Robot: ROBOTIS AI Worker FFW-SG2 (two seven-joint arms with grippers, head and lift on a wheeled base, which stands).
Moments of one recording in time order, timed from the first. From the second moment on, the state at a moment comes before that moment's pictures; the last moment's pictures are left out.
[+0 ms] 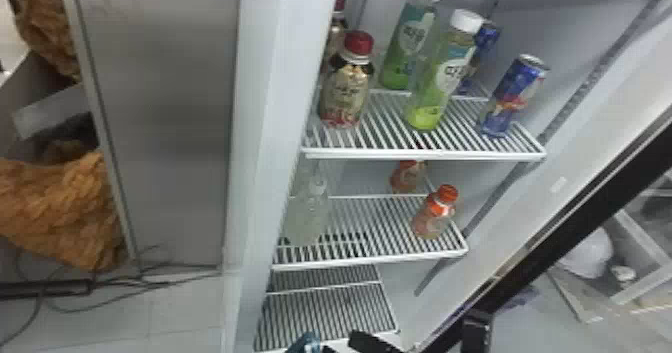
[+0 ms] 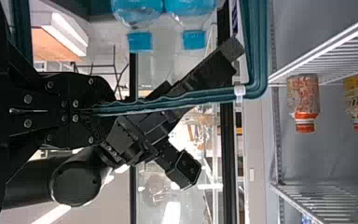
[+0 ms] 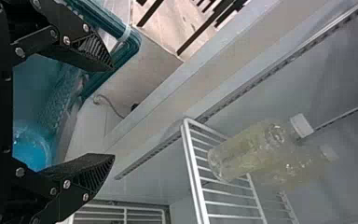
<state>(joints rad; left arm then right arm) 0.36 0.19 -0.31 -1.86 1.28 1.14 -0.30 0.71 -0.13 -0.26 -2.13 -0.42 0.60 0.70</state>
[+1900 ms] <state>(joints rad) 0.36 0.18 -0.30 -1.86 1.26 1.15 -0.30 0.70 -0.16 -0.05 -2.07 -0.19 -0.32 0.13</state>
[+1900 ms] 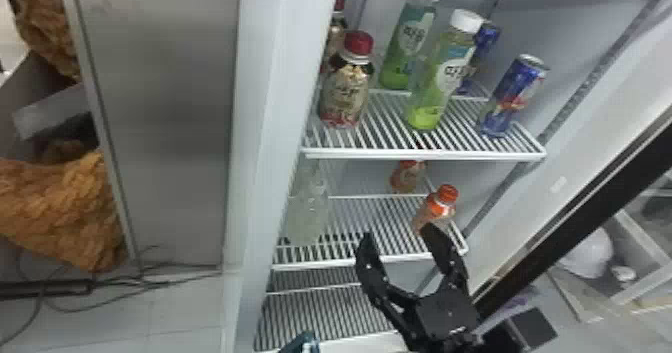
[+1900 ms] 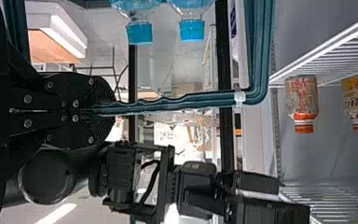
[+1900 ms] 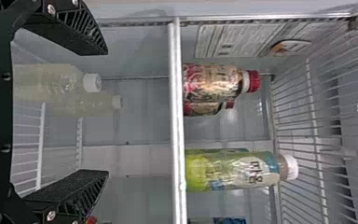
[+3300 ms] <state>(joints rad) 0.37 0.18 -0.30 -1.86 1.26 1.15 -0.30 0.70 -0.15 -0.07 -2.05 -0.18 -0.32 0.12</state>
